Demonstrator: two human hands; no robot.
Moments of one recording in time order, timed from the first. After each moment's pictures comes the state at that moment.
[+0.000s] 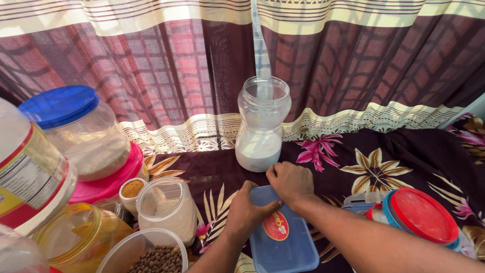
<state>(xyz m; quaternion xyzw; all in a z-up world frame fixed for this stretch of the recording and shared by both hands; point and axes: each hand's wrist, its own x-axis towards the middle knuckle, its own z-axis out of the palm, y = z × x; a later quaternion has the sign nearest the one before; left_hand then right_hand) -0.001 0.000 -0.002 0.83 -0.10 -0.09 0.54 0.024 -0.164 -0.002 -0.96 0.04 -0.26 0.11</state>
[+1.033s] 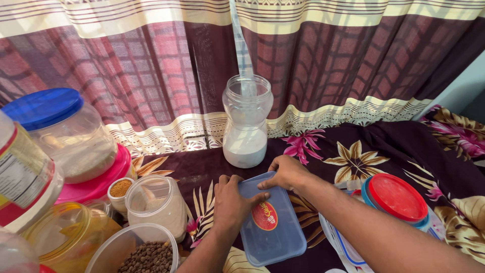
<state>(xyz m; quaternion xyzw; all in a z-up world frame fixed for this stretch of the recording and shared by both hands) -0.019 -0.003 0.030 0.92 -0.07 -0.02 0.38 0.014 -0.199 0.020 -0.92 0.15 0.05 0.35</state>
